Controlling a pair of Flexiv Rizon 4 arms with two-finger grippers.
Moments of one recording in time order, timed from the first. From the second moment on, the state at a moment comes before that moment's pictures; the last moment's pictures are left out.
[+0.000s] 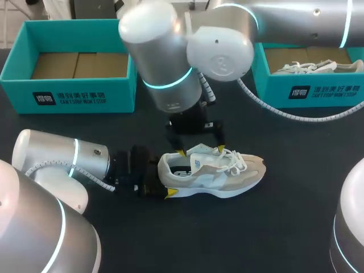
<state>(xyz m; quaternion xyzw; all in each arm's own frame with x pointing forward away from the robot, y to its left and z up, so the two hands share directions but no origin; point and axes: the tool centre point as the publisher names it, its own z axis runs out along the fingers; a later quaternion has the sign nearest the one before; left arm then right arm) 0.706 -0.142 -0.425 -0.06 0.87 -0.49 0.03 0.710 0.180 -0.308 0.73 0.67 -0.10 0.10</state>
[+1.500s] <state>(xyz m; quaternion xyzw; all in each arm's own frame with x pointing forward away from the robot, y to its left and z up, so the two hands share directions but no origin) 0.706 -0.142 -0.425 -0.06 0.87 -0.49 0.03 0.702 0.138 -0.325 0.68 0.66 -0.24 0.21</state>
